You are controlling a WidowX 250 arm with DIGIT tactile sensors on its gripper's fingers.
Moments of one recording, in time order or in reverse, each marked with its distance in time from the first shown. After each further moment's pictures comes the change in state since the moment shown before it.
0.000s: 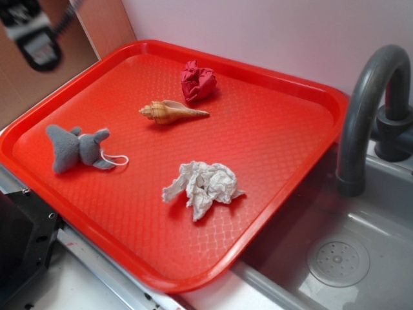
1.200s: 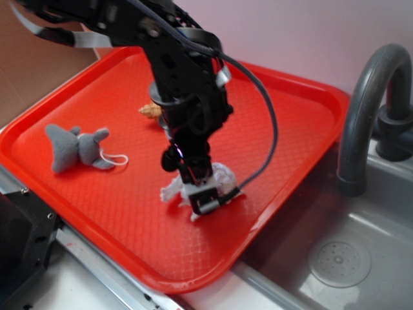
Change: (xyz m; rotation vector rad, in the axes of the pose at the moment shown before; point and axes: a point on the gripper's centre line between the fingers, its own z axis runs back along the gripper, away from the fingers) arm 0.062 -0.064 -0.151 -0.047 0.105 -0.043
